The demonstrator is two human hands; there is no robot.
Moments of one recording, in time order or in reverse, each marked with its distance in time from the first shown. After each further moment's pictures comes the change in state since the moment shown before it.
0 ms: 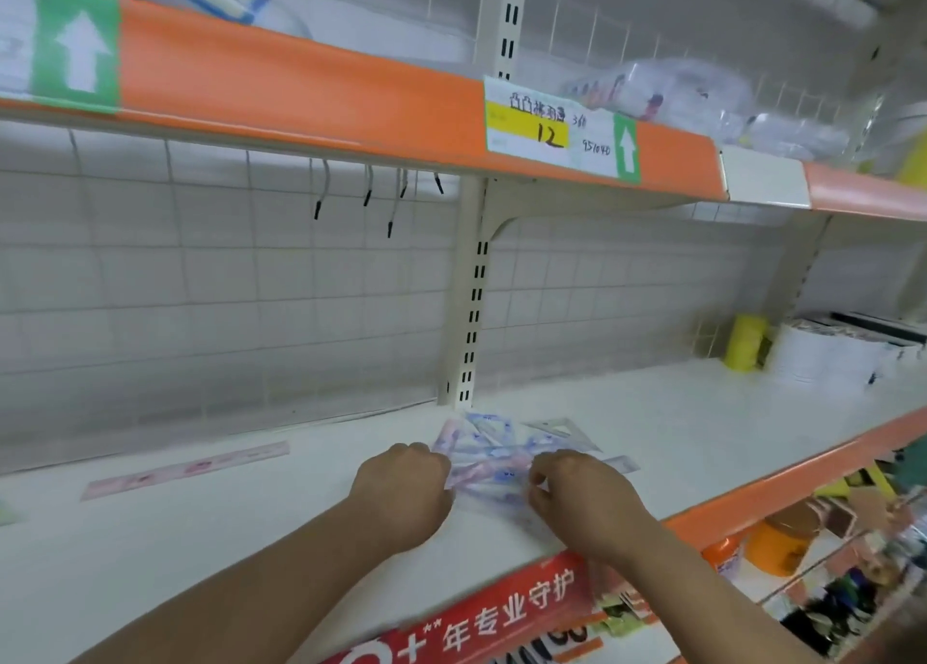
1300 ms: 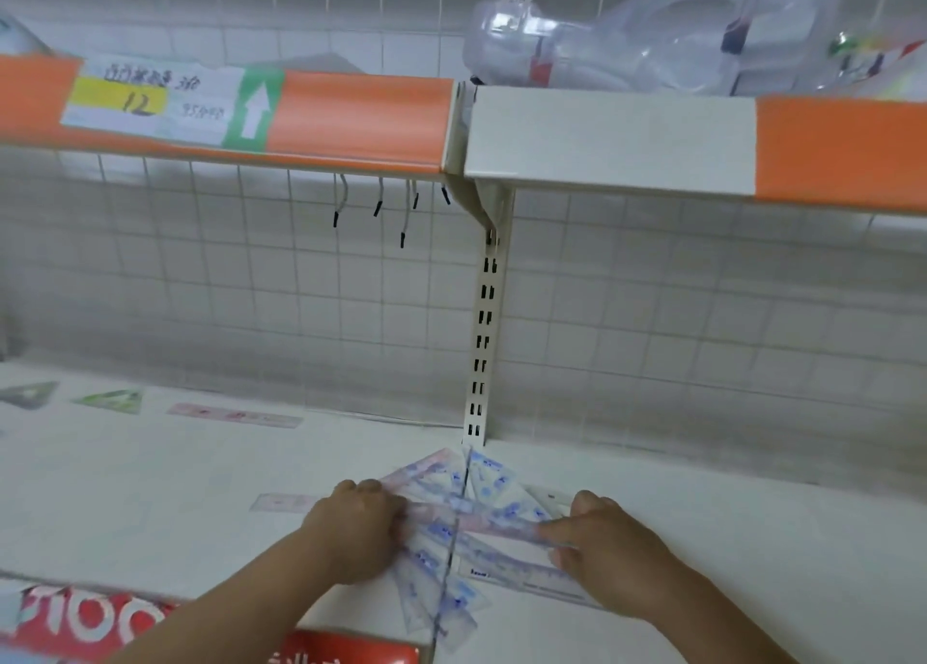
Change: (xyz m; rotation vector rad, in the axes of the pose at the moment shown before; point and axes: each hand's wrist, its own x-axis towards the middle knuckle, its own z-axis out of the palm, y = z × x) left_hand 0.062 0.063 0.063 -0.032 -0.090 -0.573; right_hand 0.122 0.171 0.033 0.072 -0.363 -0.585
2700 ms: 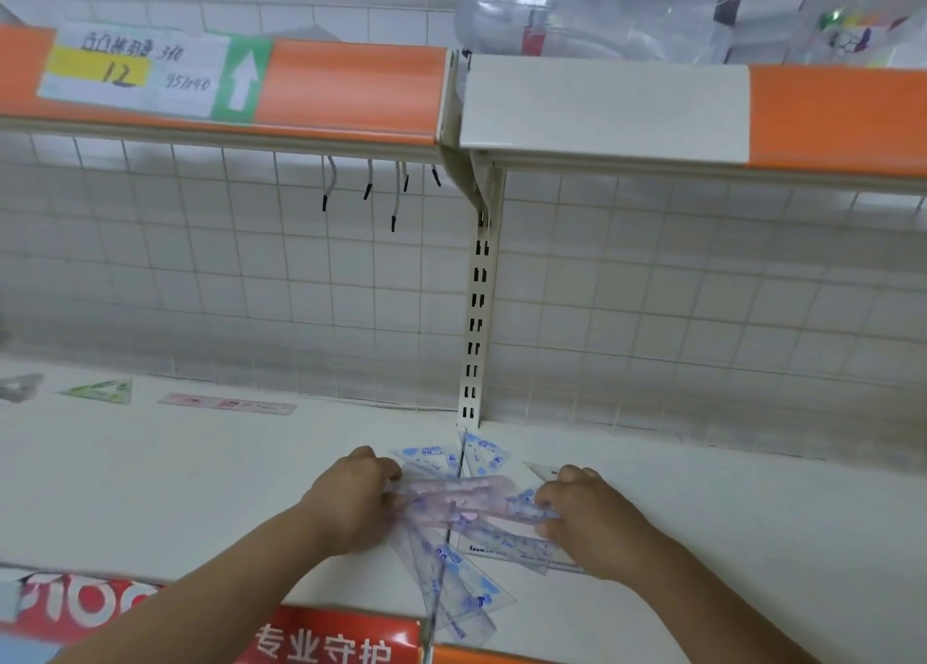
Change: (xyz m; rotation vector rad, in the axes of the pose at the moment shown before) left_hand -0.007 0.009 -0.023 -0.191 0.093 -0.019; right_hand 0.015 0.001 0.011 -0.044 0.104 0.003
